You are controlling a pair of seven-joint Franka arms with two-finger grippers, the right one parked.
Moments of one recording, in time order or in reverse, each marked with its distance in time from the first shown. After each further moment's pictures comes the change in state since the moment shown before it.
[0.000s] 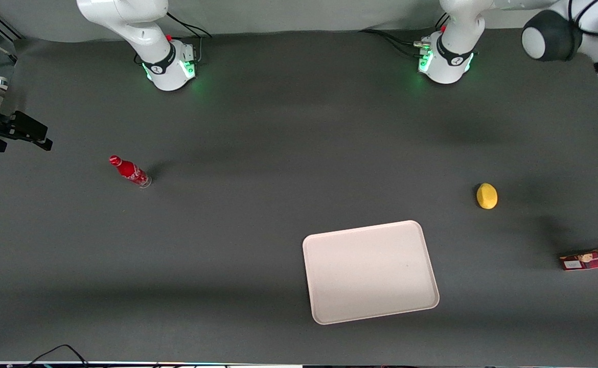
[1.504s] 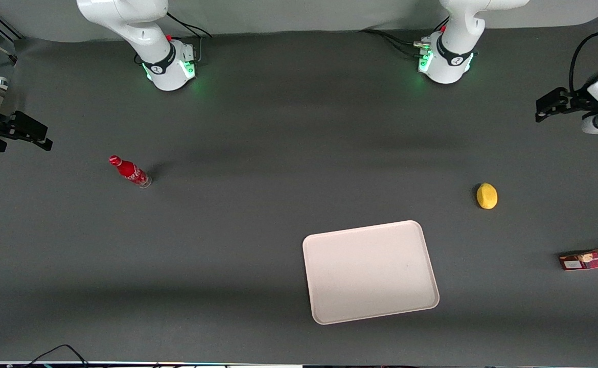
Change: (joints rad) arm -0.169 -1.016 -0.295 -0.582 0.086 -0.581 -1.401
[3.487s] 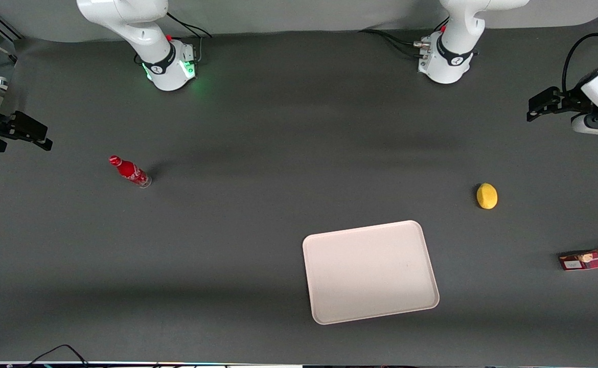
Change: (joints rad) arm -0.009 -0.024 -0.002 -0.056 -0.056 0.020 0.038
